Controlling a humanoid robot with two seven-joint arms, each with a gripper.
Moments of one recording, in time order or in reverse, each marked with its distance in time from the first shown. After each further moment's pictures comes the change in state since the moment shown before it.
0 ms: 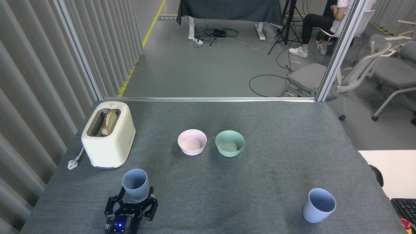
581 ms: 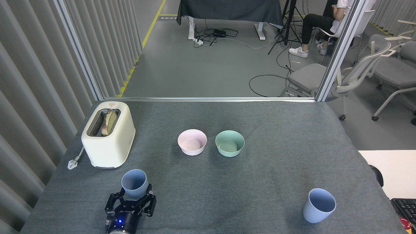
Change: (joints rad) left arm -0.046 0.004 0.004 0.069 0.003 0.001 0.000; right arm 0.000 0.001 0.000 0.011 0.001 0.000 -0.013
